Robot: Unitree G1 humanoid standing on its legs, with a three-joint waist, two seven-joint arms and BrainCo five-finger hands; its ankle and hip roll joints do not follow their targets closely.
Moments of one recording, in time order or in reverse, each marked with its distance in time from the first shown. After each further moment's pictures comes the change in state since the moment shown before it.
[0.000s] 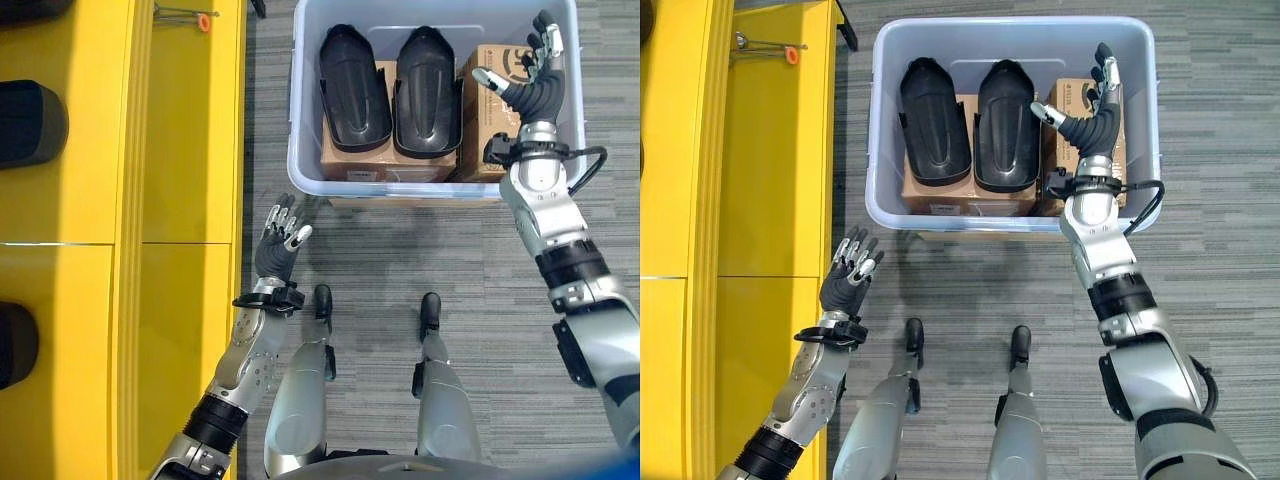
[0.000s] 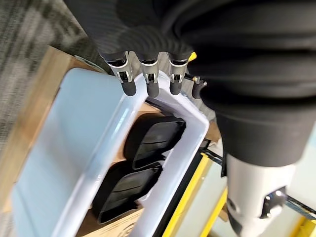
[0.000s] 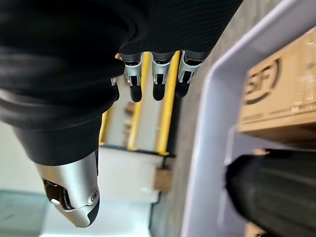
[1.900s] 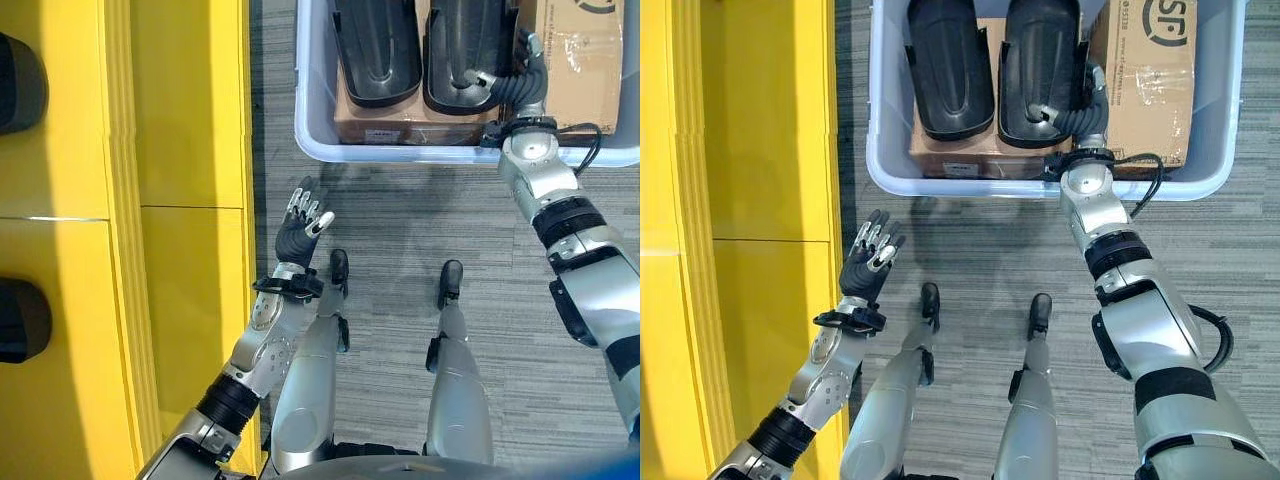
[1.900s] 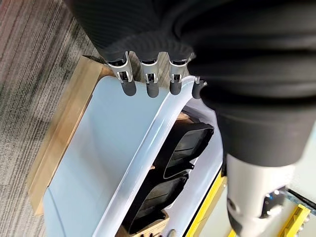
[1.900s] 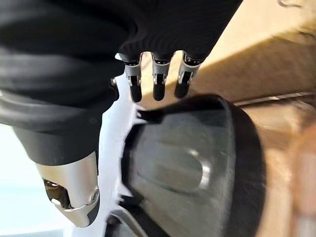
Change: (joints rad) left arm -0.118 -0.002 -0.081 0.006 -0.026 -0.029 0.035; right arm -0.201 -0.015 0.169 0.279 0.024 0.051 0.003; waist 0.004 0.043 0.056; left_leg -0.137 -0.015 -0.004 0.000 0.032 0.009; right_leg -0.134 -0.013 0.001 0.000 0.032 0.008
